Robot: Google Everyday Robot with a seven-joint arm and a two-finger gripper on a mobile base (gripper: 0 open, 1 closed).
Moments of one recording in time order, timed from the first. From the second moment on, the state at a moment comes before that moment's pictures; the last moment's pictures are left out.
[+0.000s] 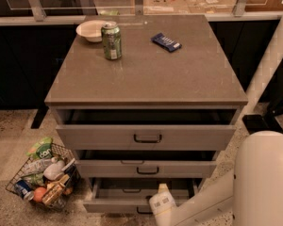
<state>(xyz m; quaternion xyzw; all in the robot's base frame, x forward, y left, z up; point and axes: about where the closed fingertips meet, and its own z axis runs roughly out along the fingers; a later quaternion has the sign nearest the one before) 0.443 -0.097 0.285 -0.69 0.69 -0.17 0.11</state>
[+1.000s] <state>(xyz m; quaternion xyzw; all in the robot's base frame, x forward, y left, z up) 0.443 -0.098 0.283 -0.69 0.69 -0.17 0.11</state>
